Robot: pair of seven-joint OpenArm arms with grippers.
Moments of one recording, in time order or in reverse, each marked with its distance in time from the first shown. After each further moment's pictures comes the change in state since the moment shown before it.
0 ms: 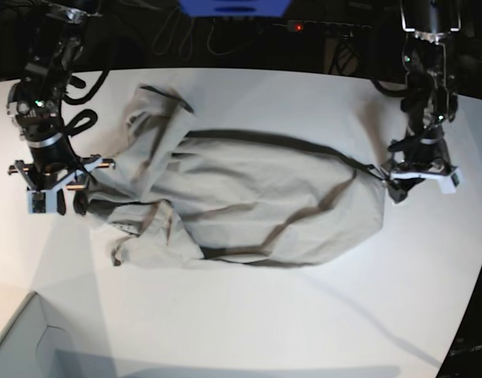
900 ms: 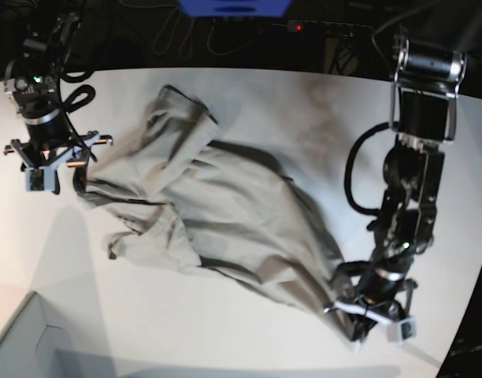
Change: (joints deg) left arm -28.0 0.9 20.0 0.1 11.1 0.3 -0.2; right arm -6.3 0.0 0.2 3.7 0.0 0.0 0.2
